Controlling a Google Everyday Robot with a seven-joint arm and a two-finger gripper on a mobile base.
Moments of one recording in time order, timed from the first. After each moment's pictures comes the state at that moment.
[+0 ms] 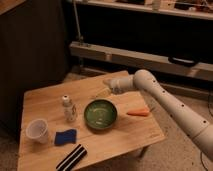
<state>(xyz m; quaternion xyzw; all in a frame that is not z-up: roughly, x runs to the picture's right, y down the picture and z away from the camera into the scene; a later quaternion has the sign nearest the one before) -0.026 -0.006 0.772 0.39 -0.26 -0.79 0.39</state>
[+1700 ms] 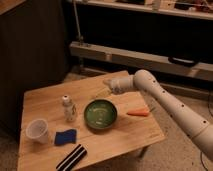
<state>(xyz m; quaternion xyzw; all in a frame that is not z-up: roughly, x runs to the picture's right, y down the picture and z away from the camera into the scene) -0.026 -0.005 0.773 0.39 -0.26 -0.79 0.39</state>
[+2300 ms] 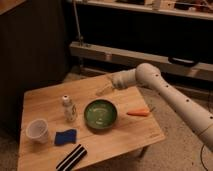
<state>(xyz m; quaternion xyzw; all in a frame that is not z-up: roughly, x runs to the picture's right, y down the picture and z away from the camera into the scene) 0.014 -0.050 0.742 0.33 -0.21 -0.86 0.33</state>
